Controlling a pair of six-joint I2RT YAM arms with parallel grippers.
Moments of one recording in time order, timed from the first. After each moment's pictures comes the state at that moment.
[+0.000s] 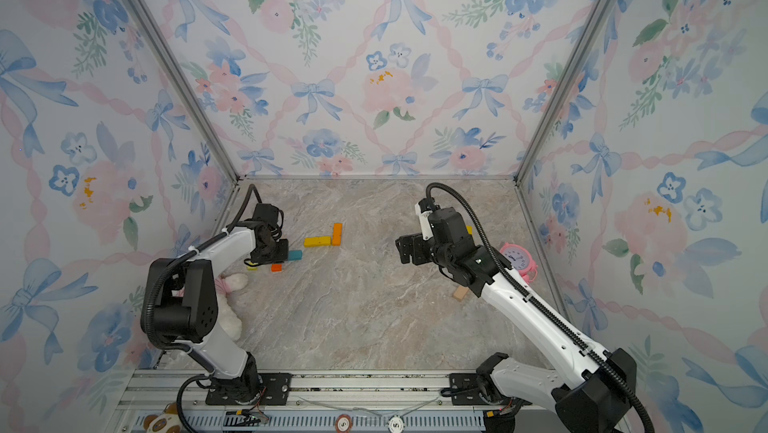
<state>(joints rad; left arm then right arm) -0.11 1.64 1.13 -0.68 -0.13 -0.14 0.57 1.15 1.07 -0.58 0.02 0.30</state>
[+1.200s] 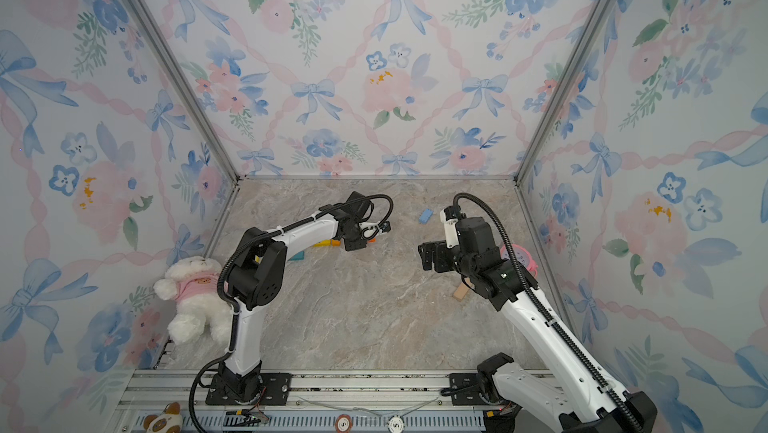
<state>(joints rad) -0.56 2.14 1.64 -0.63 -0.09 0.87 0.44 0.99 0.98 -0.66 -0.02 0.24</state>
